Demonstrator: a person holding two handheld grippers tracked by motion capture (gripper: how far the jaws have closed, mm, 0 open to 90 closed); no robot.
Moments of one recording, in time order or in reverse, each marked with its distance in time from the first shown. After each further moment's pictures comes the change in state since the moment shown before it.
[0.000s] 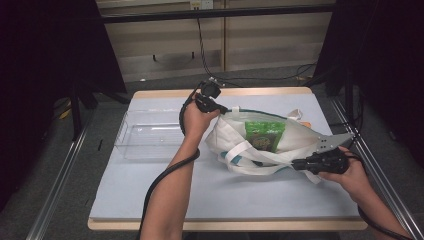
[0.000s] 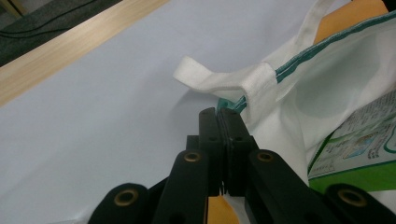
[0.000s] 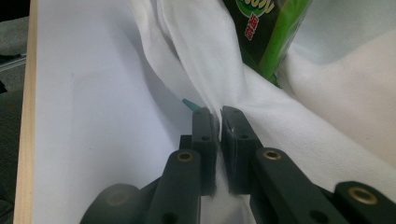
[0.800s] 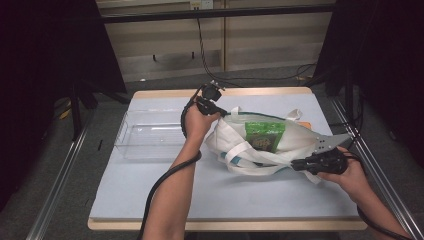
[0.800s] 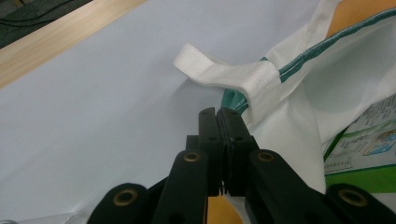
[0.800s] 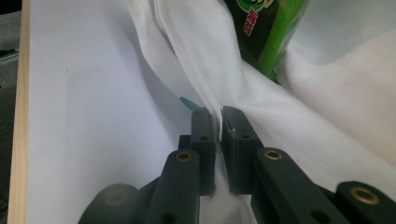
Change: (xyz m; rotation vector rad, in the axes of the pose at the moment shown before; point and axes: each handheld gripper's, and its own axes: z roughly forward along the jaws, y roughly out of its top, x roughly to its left) left arm 0.000 -0.006 0.011 0.012 0.019 -0.030; right arm 0.001 0.001 0.003 0.020 -0.011 -0.006
